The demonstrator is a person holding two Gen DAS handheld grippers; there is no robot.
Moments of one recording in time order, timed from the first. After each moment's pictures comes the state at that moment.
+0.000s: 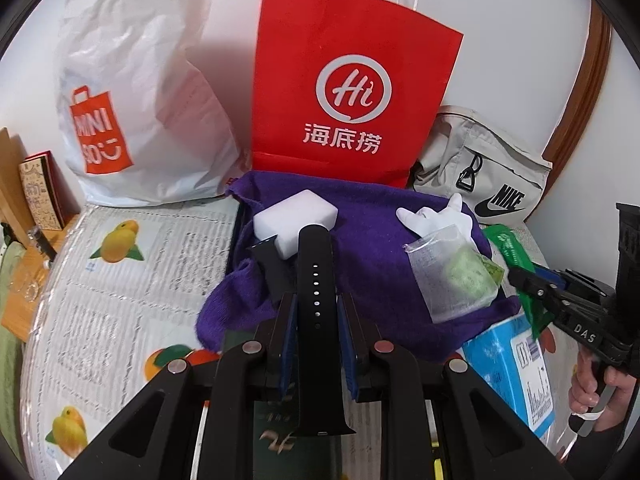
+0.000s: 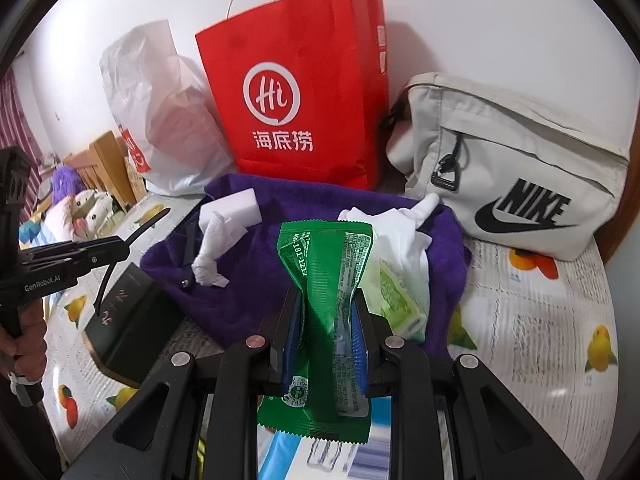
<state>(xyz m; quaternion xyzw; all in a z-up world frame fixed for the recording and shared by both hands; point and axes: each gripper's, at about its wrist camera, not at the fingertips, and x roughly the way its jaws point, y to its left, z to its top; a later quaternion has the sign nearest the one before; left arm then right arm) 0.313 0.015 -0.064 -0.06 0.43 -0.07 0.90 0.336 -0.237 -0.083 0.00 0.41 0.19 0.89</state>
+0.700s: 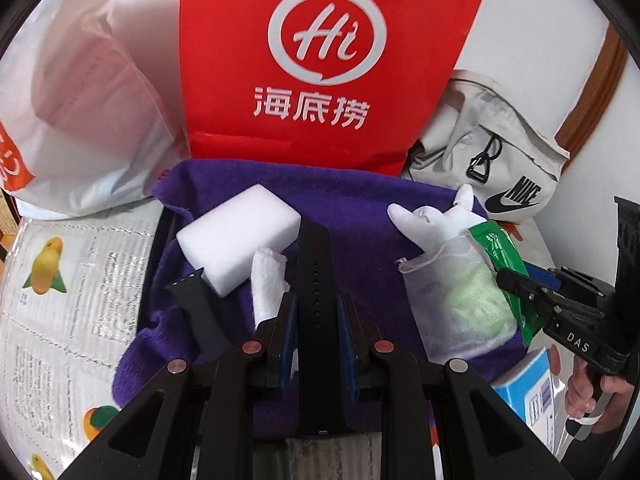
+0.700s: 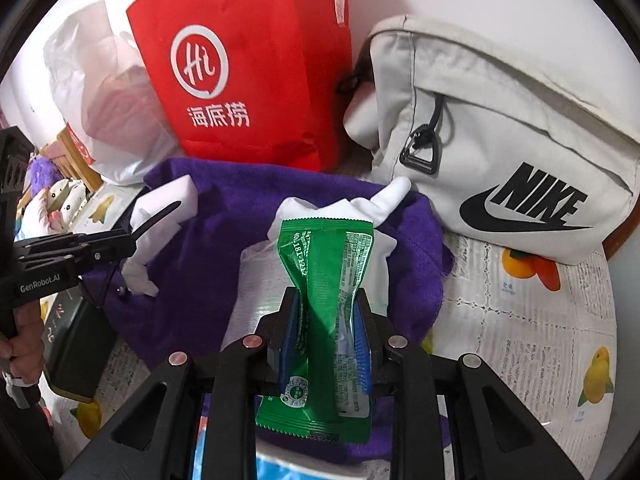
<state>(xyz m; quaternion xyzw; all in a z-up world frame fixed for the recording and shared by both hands) 0.396 -0.023 -0.100 -0.06 0.48 -0.10 0.87 0.404 -0.256 -0.120 -0.01 0.47 0.16 0.87</state>
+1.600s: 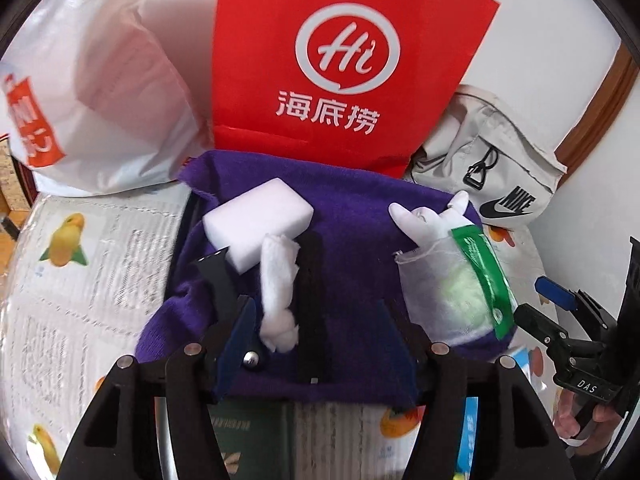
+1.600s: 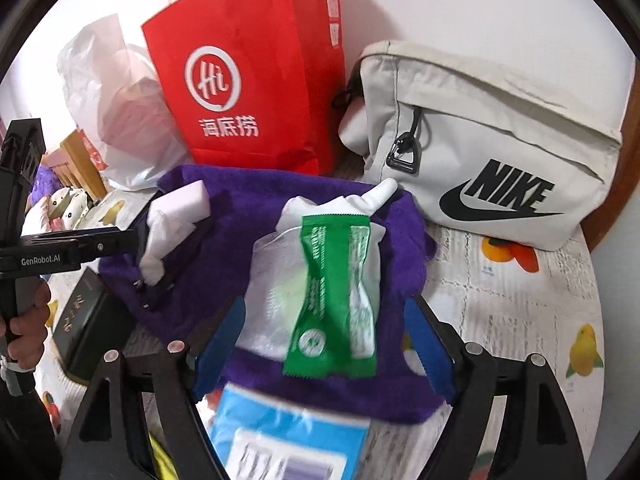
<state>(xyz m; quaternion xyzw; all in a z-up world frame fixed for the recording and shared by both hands) 0.368 -0.007 -0.078 -0.09 0.49 -0.09 0.87 0.362 -0.265 -0.094 -0.01 0.45 0.15 0.88</state>
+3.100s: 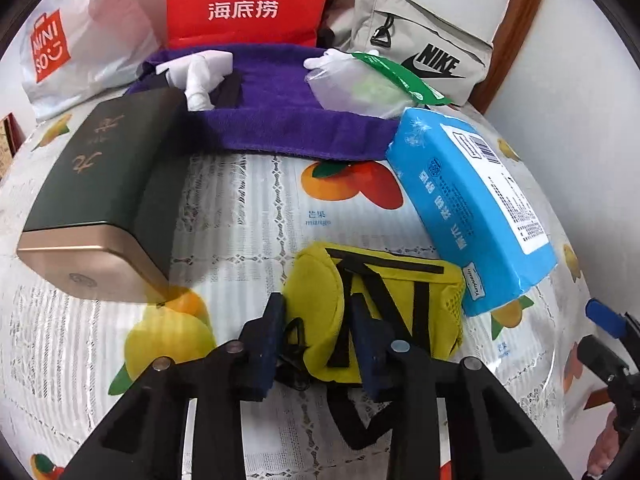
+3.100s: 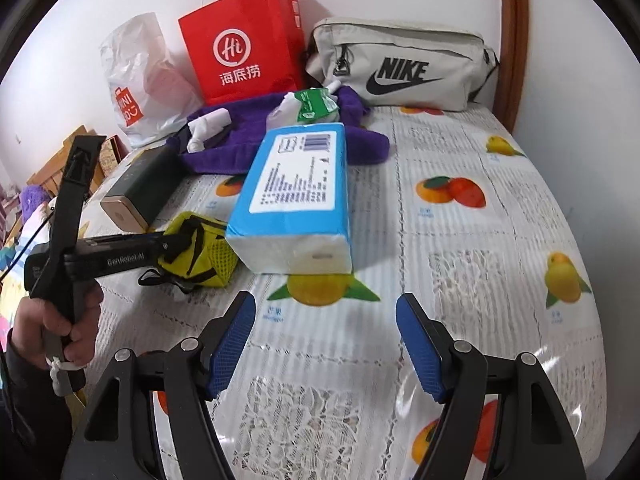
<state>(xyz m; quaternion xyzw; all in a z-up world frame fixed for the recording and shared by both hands) 0.198 -0.070 -0.152 -0.03 0.49 -0.14 0.86 0.097 -0.302 -0.117 0.05 0.45 0.07 0.89</state>
